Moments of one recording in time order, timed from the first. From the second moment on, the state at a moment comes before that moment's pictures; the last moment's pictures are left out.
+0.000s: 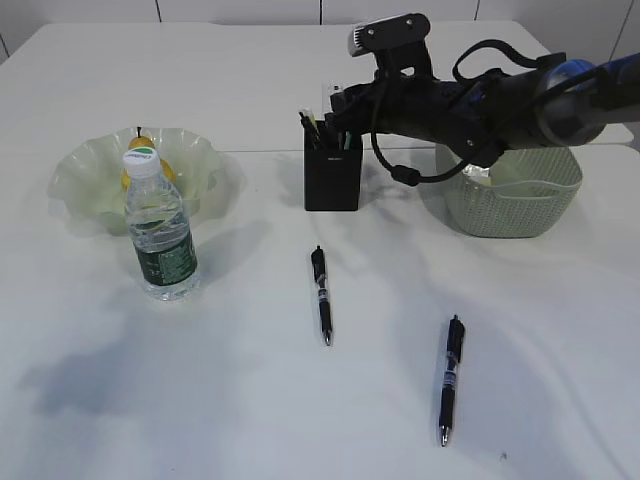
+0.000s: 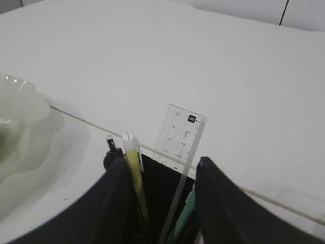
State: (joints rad) left arm -0.10 1.26 -0.75 -0.07 0.95 -0.05; right arm 0.29 2.22 -1.60 -0.49 -0.25 0.36
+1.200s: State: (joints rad) left arm -0.10 1.26 -0.75 -0.07 0.95 -0.05; right arm 0.29 2.03 -1.60 -0.50 0.19 0.44
